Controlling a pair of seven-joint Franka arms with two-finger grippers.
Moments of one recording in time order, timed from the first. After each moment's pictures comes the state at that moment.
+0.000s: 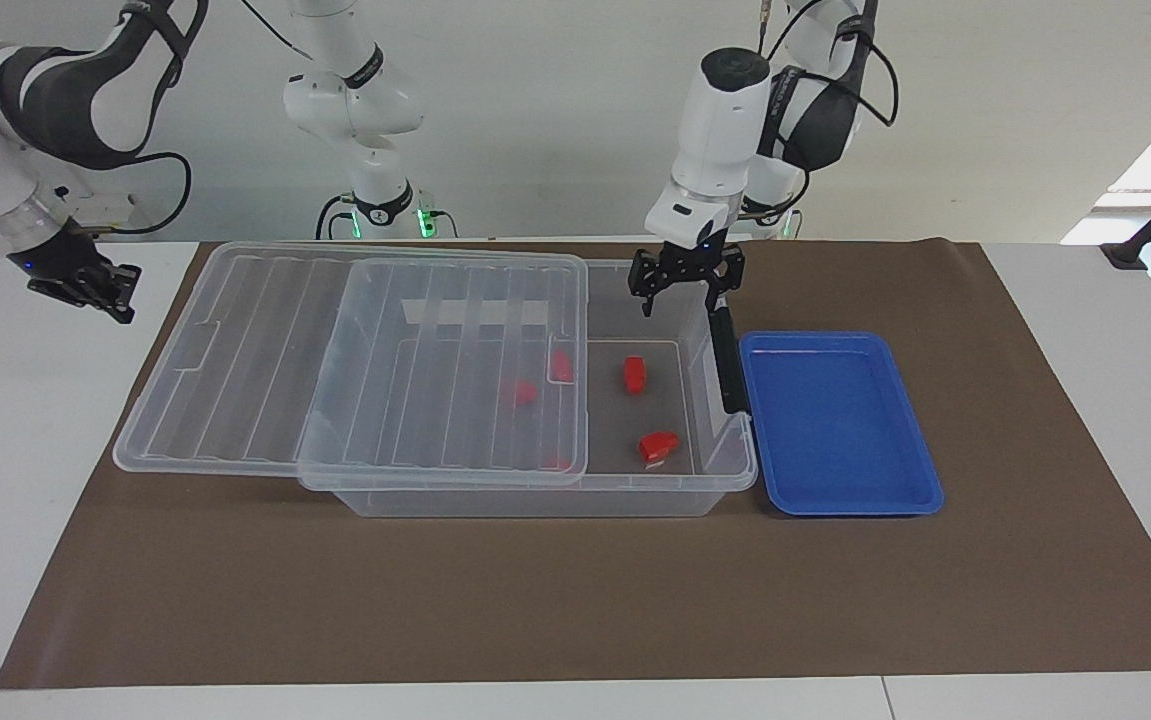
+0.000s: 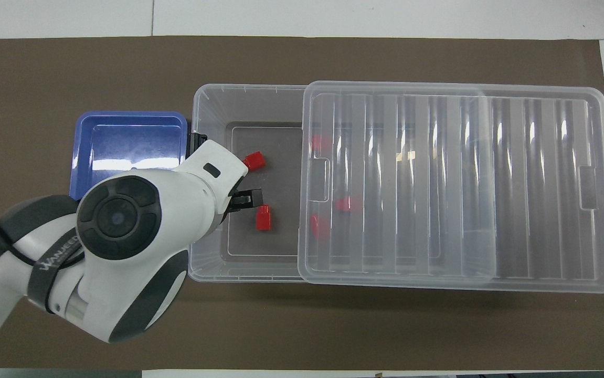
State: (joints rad) left arm -0.42 -0.10 -0.16 -1.99 0.02 2.04 -0.62; right arm -0.02 0.05 -0.37 -1.77 -0.01 1.74 -0.38
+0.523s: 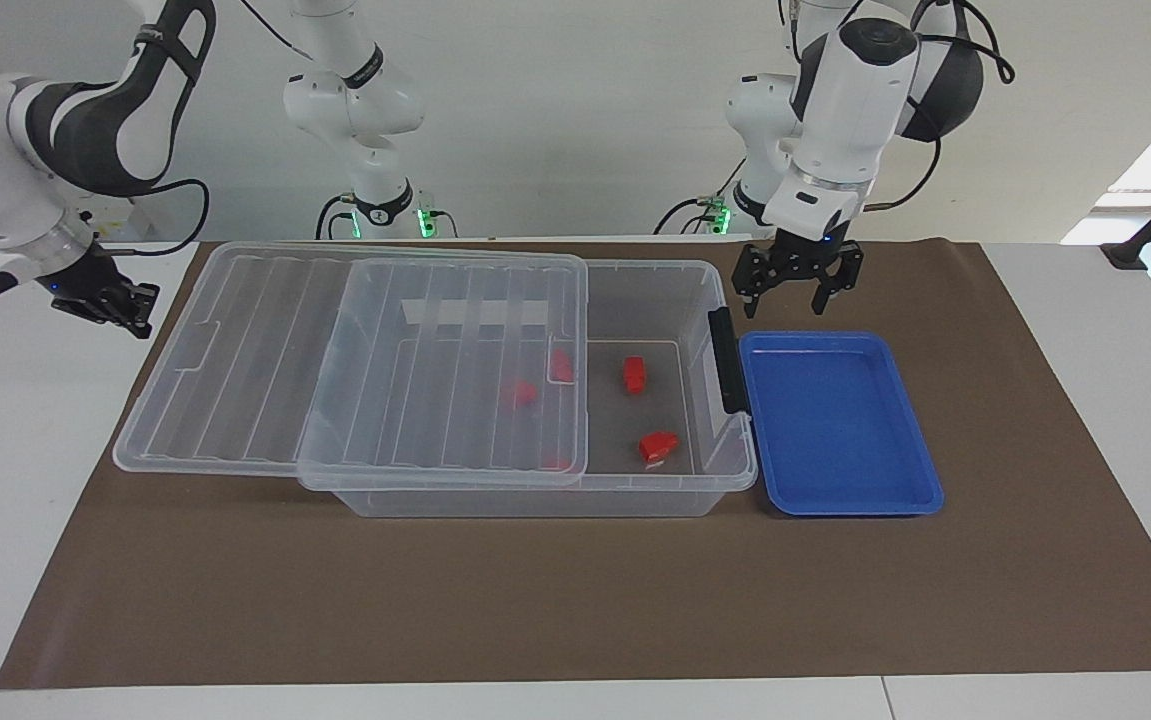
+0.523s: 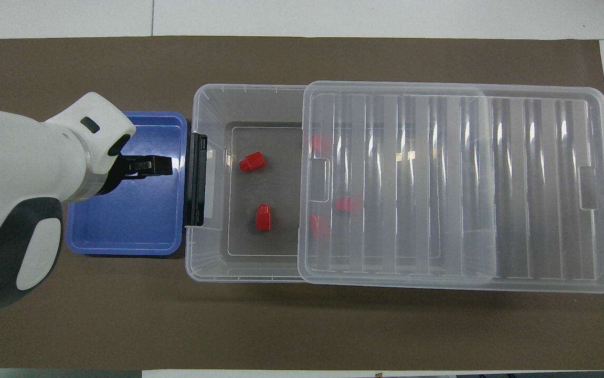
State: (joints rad) left arm -0.18 -0.11 -0.15 -1.91 0.02 1.94 -0.31; right arm -0.02 0.05 -0.36 -1.86 -0.01 1.83 -0.38
